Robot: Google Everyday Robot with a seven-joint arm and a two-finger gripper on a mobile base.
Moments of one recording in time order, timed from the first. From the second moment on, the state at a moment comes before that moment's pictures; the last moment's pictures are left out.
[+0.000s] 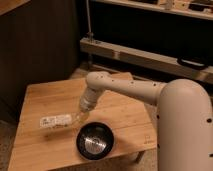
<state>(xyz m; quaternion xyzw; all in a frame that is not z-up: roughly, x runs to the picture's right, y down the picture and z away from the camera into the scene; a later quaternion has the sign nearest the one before) -0.134 0.146 0.784 -0.42 -0.28 -0.03 0.86</state>
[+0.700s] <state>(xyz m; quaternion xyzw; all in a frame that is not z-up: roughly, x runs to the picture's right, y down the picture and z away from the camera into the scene) -0.092 0.154 0.753 -0.43 -0.28 -0.02 0.85</state>
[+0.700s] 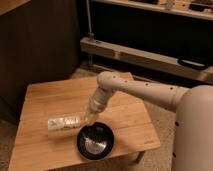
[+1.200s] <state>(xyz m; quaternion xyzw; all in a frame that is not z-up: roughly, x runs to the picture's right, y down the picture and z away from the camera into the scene) -0.063 0.164 0.740 -0.45 -0.29 -0.01 0.85</state>
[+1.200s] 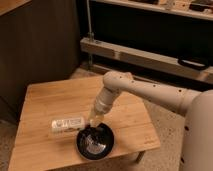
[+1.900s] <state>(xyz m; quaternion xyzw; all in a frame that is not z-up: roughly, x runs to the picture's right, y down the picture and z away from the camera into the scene) -0.036 0.184 0.712 -0.46 -0.29 -0.02 0.84</state>
